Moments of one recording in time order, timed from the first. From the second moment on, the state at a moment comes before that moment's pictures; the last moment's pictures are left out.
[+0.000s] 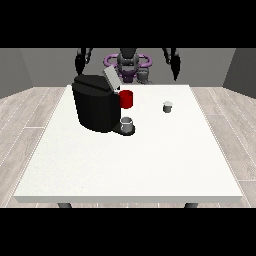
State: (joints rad) left arm -0.02 0.11 0.01 -1.57 0.01 -0.01 0.00; right arm 0.00 -0.12 -0.02 -1.58 0.00 0.00 -0.01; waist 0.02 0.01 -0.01
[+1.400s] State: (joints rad) left arm -0.34 0.39 0.19 -1.05 -0.09 -0.16 -0.13; right arm -0.08 -0.02 0.02 -1.63 -0.01 -0.11 -0.08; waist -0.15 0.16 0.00
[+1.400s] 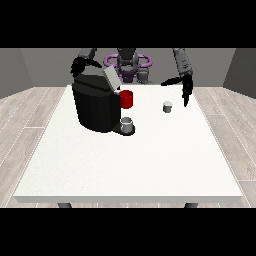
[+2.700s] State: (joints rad) left arm -0.50 0.40 0.05 -0.71 -0.43 -0.02 -0.21; right arm -0.19 -0.03 -0.03 -1.45 0.02 -0.15 -0.03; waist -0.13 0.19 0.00
